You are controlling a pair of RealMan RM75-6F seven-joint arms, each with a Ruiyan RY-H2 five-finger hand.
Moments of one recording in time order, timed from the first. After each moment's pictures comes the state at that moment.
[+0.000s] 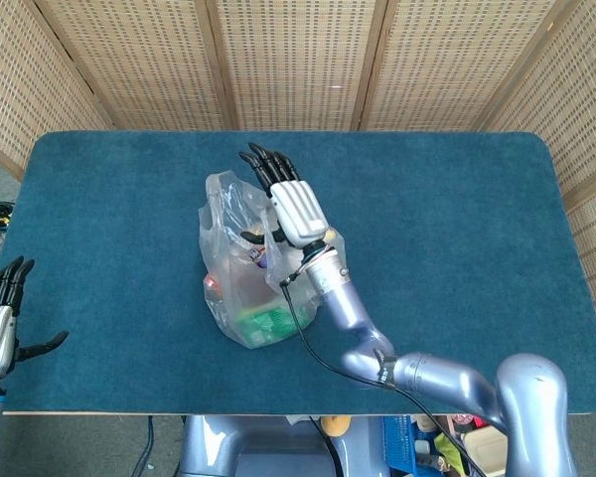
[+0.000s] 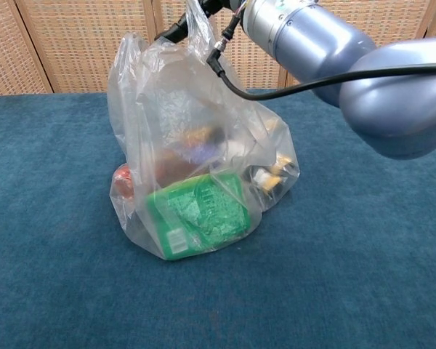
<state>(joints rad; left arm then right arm) -0.10 -1.18 -0.11 -1.71 1.37 1.46 0.02 1.08 -1.82 0.58 -1.26 -1.10 1.05 0.00</state>
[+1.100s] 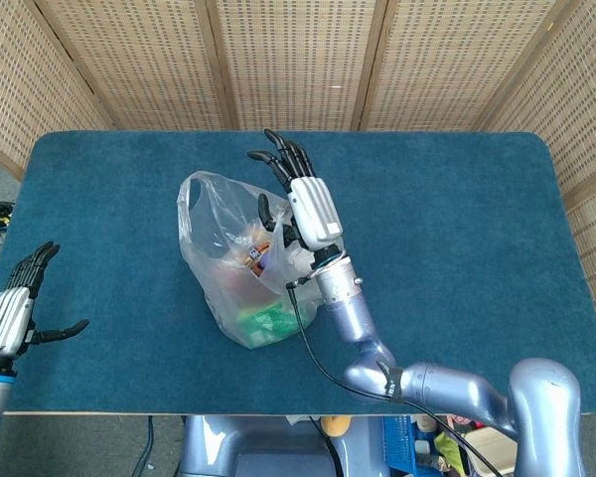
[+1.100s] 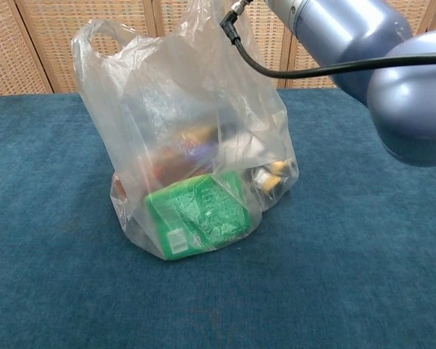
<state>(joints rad) -0.19 -1.11 -0.14 -1.70 1.42 1.32 -0.29 1.02 -1.78 0.58 -1.42 -1.13 1.21 0.04</state>
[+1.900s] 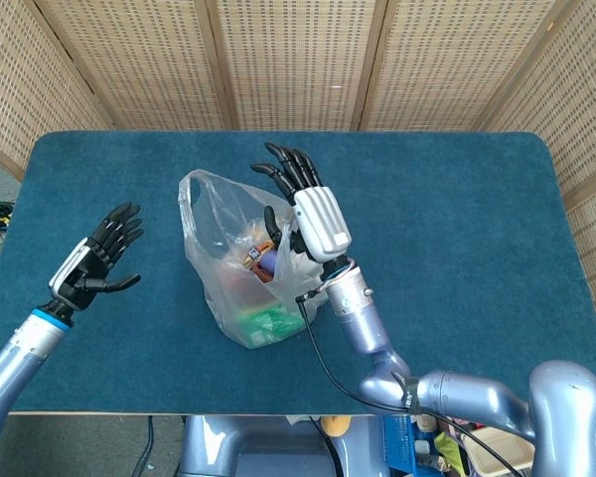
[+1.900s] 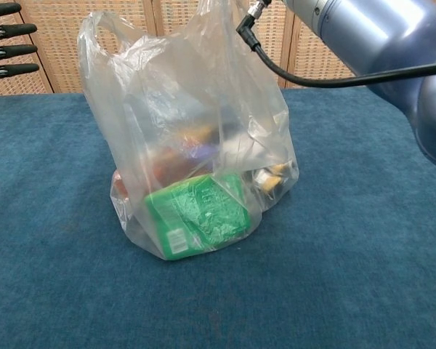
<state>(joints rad) -0.49 -1.11 -0.19 -1.58 1.56 1.02 -1.70 0.98 -1.72 0.53 -1.53 -1.15 1.23 -0.05</state>
